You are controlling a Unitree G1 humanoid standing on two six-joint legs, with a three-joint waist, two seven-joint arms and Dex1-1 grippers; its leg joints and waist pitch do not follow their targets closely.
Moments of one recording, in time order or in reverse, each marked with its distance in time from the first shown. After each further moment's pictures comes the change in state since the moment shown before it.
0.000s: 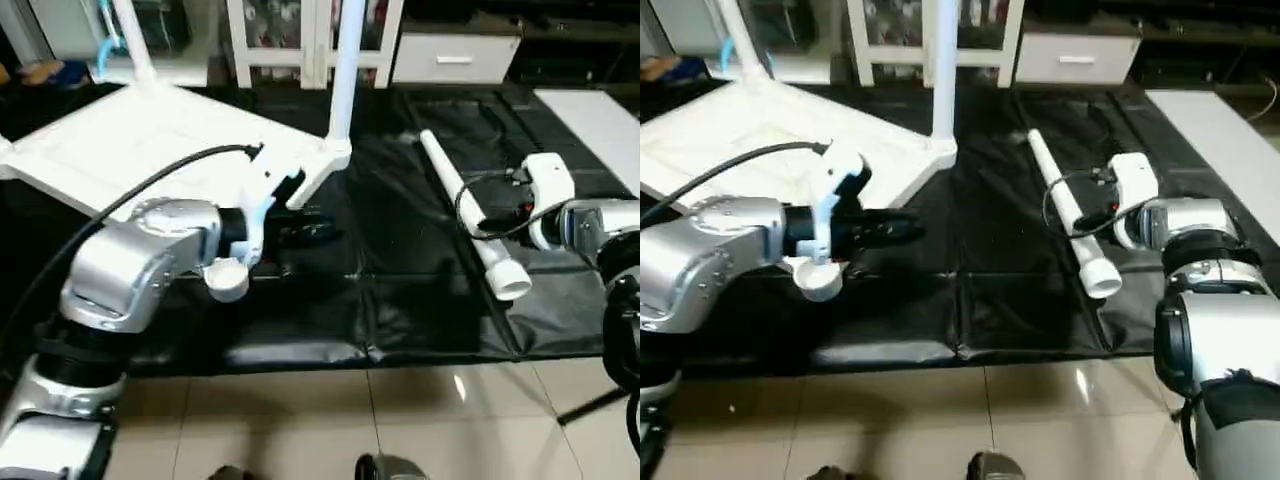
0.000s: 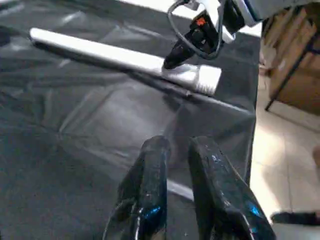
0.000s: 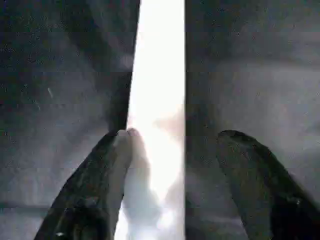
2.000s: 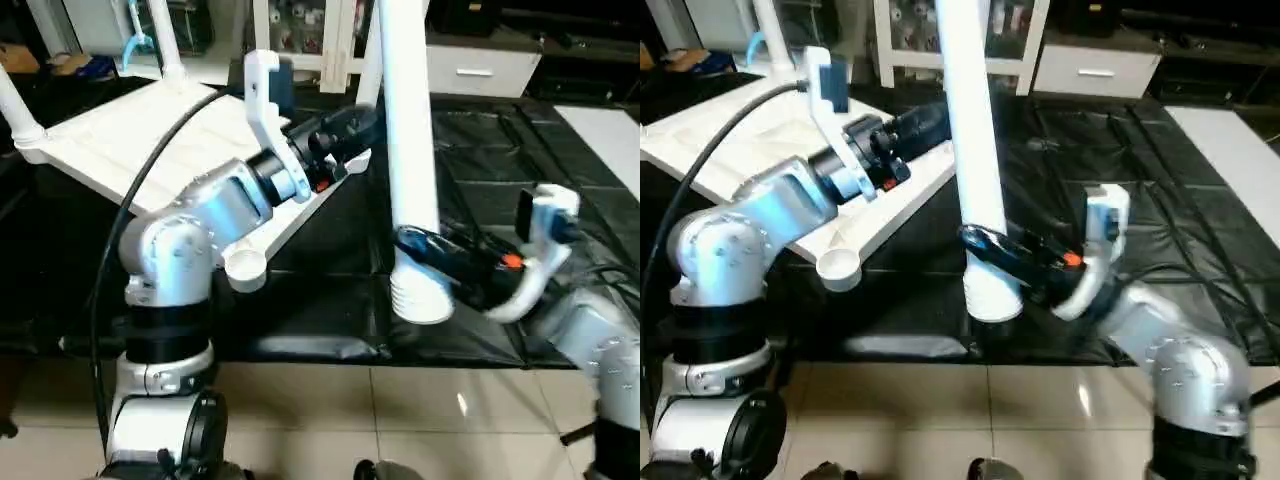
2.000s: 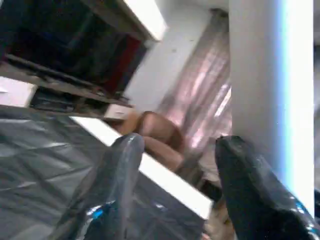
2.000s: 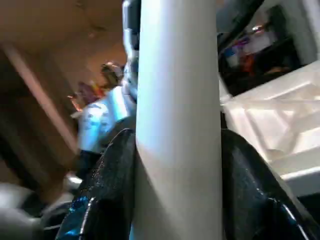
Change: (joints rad) left arm -0.140 -0.466 0.396 0.069 -0.367 0.079 0.409; right arm 0.827 0.225 -0.276 -1.586 1.033 0.400 0.356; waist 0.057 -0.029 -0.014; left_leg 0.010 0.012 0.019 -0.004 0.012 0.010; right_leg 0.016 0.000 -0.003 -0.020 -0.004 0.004
